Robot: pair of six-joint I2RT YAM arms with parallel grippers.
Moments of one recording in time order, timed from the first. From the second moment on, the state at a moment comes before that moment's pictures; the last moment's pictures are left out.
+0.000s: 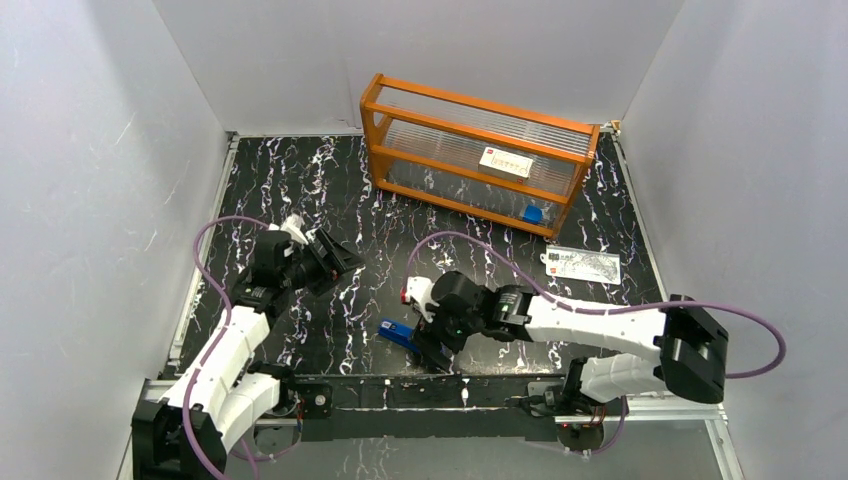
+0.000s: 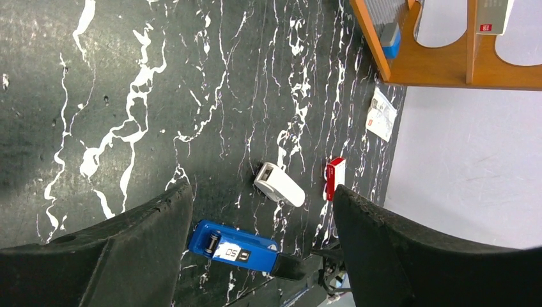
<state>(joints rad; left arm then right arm) -0.18 0.90 0.52 -0.26 0.40 -0.84 1.19 1.25 0.80 -0.42 -0.17 0.12</state>
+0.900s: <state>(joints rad) -0.18 0.87 0.47 -0.36 0.33 -0.87 1.28 1.43 0.84 -0.38 0.02 0.10</state>
